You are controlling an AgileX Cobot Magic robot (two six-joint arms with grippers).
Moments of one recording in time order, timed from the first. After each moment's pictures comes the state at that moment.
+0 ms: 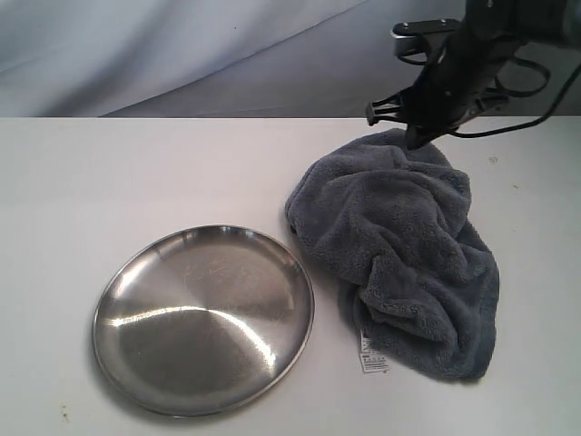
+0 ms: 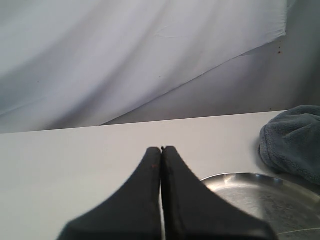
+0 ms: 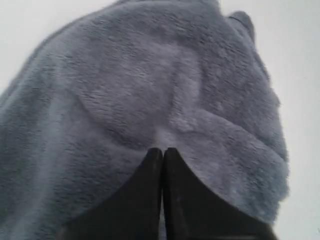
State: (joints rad) left arm -0.19 0.00 0.00 -0.12 0.13 0.11; right arm 0.41 2.07 -1.75 0.02 0.92 0.03
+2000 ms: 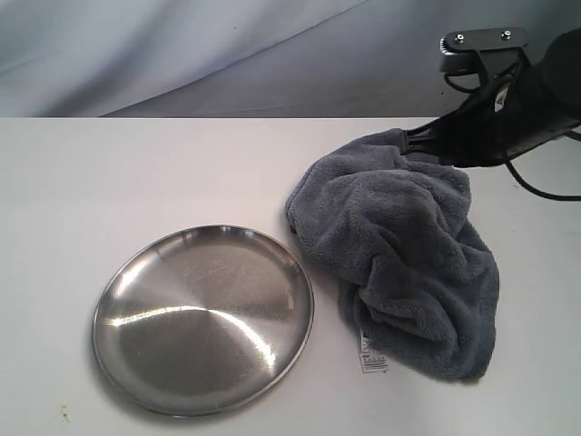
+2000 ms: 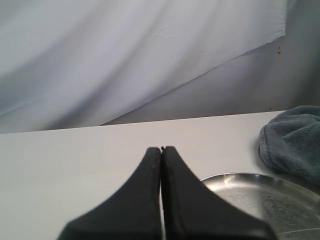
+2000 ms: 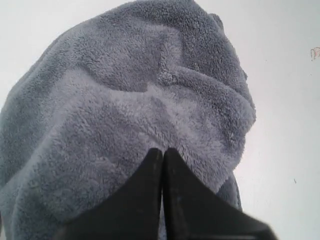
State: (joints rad) left arm -0.19 0.00 0.00 -0.12 0.13 0.11; right arm 0.43 1.67 -1.15 -0.12 0.49 0.21
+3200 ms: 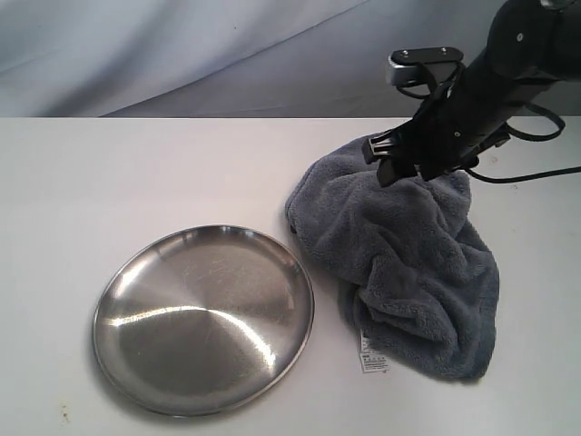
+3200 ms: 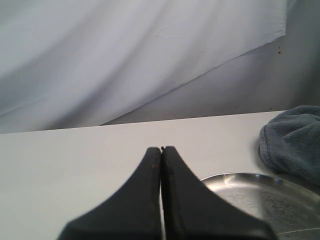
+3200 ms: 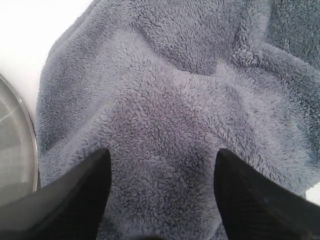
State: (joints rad) left arm -0.19 0.00 0.00 -0.12 0.13 0.11; right arm 0.43 1.87 -1.38 0.17 0.74 -0.11
